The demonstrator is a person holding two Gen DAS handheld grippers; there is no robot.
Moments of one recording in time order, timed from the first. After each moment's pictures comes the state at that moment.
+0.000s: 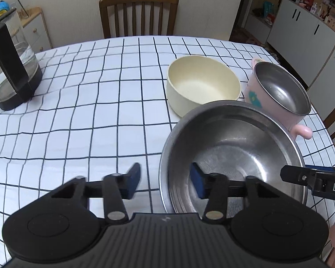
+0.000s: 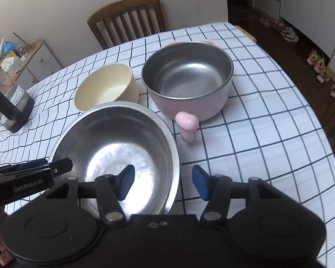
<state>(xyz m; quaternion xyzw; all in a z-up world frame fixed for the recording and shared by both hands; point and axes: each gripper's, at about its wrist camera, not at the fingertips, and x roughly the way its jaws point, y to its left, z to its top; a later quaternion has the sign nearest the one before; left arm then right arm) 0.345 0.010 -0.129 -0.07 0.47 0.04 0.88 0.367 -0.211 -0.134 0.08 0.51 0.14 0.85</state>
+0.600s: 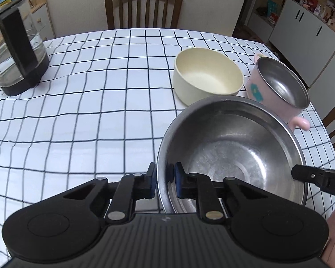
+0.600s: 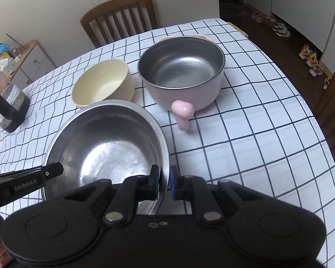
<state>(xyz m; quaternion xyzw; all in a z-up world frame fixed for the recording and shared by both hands) 0.324 0.018 -0.124 -0.08 0.48 0.05 0.87 0.351 -0.211 -0.129 0.08 0.51 0.12 0.85</state>
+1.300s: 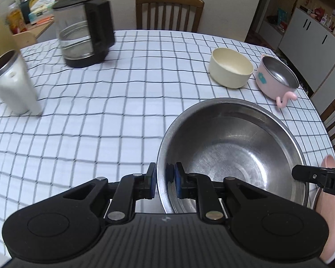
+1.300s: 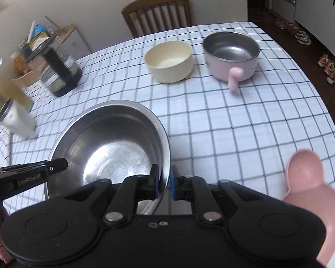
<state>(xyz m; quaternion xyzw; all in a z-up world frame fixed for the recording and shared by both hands) 0.178 0.071 -0.075 -0.09 0.47 0.08 0.87 0.231 -0.165 -0.076 0.06 0.50 0.19 0.84</state>
